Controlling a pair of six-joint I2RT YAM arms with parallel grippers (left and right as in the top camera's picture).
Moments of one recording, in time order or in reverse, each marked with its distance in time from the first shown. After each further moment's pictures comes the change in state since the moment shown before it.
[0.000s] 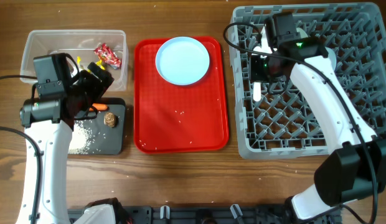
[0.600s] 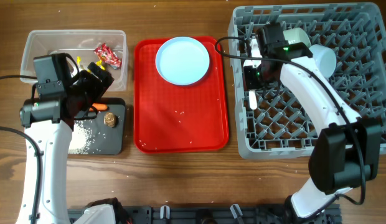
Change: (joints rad) left arm 0.000 0.000 0.000 0.000 0.000 0.000; right arm 0.000 0.090 -0.087 0.066 -0.042 -0.092
